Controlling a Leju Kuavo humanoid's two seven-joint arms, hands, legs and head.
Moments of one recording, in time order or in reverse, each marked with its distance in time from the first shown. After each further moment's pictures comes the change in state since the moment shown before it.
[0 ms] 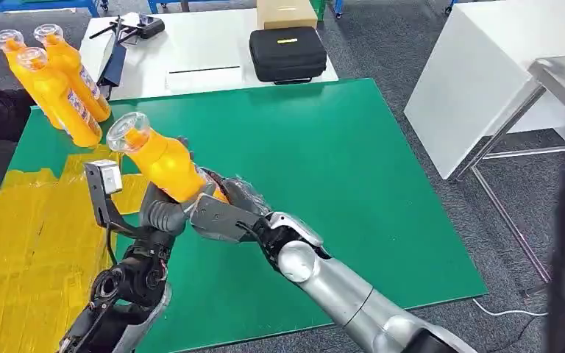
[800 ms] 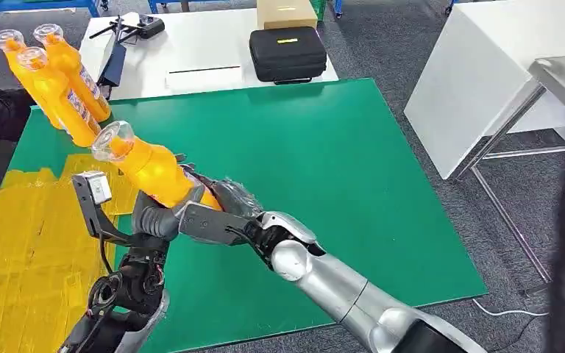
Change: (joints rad) left arm 0.038 0.001 0.018 -0.011 0.019 0.031 -0.046; right arm -0.050 0.000 0.074 0.048 0.001 0.001 -0.011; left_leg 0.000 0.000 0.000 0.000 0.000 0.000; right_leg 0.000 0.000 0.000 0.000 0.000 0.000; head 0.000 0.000
